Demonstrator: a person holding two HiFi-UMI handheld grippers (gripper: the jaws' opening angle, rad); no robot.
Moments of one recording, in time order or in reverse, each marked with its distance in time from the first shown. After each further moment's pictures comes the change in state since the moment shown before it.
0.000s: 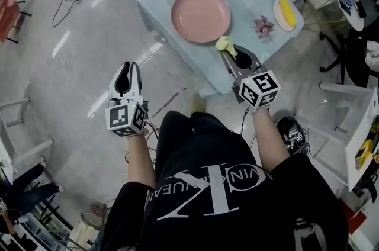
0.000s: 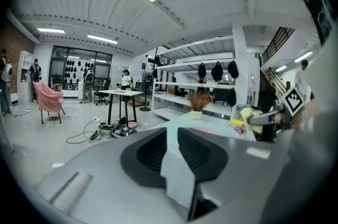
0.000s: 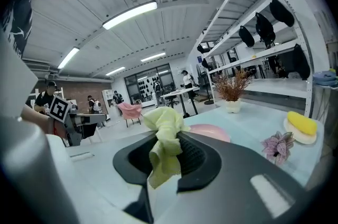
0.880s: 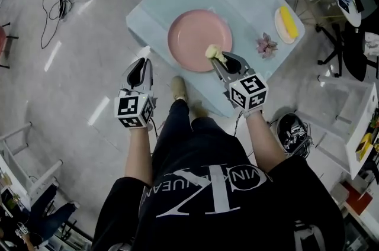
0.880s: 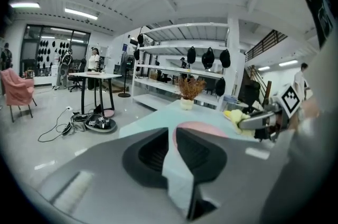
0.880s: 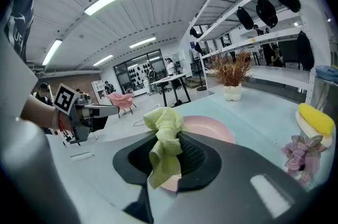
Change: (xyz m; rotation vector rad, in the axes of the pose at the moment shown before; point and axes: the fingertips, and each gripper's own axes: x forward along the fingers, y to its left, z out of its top) left arm 0.192 0.003 -0.010 0.011 0.176 -0.240; right arm 0.125 -0.061 -0.008 0.050 0.167 -0.077
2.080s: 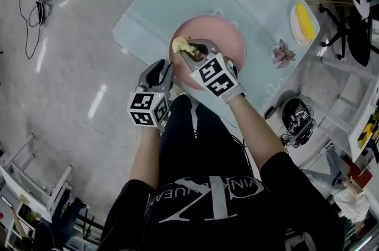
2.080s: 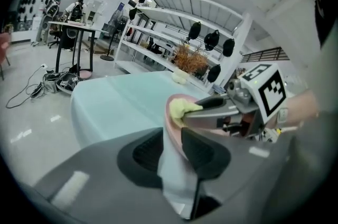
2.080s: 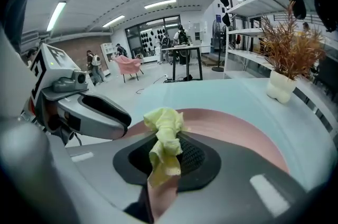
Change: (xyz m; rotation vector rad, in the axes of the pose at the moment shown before) left arm 0.151 -0.003 -0.087 -0.185 0.277 -0.259; right arm 0.203 -0.018 -0.033 -0.249 0.343 0.059
